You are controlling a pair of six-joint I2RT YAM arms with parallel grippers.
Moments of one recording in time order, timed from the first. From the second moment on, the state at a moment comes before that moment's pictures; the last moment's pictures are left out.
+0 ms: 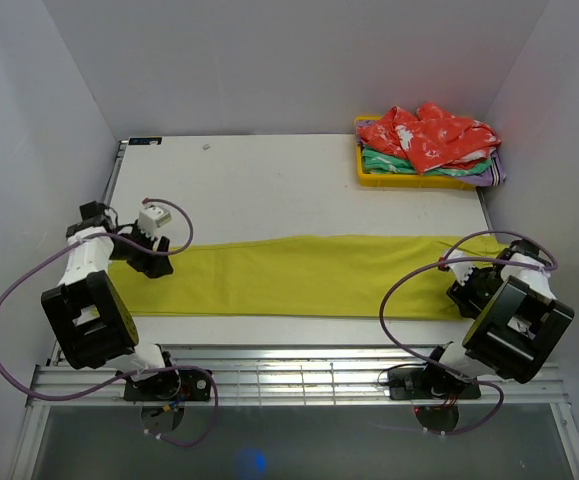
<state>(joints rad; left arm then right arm) 0.49 1.48 0.97 -0.89 0.66 1.04 -0.62 1.42 0.77 -0.87 -0.35 -1.55</state>
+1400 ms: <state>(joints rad) -0.54 2.28 1.59 -0.05 0.89 -0.13 -0.11 1.95 1.43 -0.82 -0.88 -0.72</state>
